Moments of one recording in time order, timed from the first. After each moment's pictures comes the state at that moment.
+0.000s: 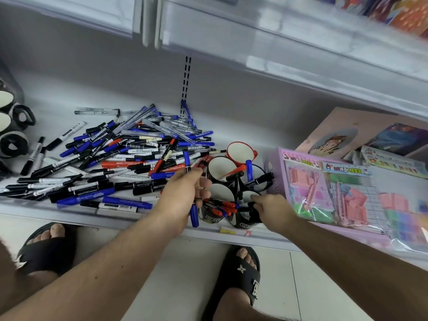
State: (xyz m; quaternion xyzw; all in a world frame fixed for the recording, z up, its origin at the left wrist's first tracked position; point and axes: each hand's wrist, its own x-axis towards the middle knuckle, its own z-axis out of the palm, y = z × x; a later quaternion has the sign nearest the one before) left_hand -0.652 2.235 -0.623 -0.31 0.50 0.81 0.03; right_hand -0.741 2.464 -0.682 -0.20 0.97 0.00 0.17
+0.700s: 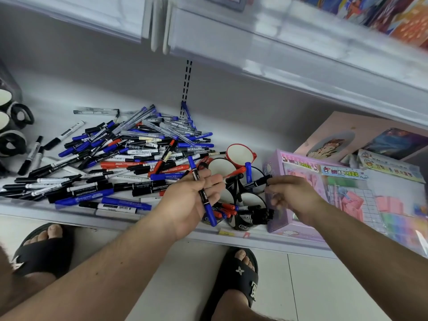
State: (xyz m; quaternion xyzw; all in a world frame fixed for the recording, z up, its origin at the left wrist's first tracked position) left_hand -0.650 2.239 -0.624 -0.27 0.33 0.90 0.08; right_hand -0.755 2.464 -0.615 0.13 0.83 -0.50 0.21
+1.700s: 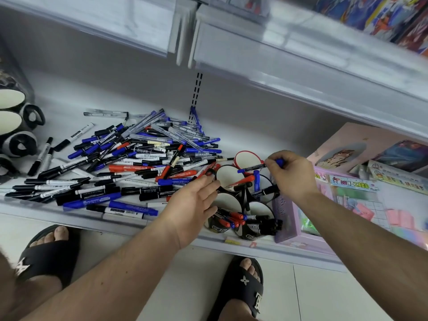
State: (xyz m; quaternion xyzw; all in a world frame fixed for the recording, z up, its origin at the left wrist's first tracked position) left_hand -0.654 2.221 -0.637 -0.22 0.37 0.90 0.12; right_hand -0.786 2.413 -0.602 -0.07 0.93 -0.35 -0.03
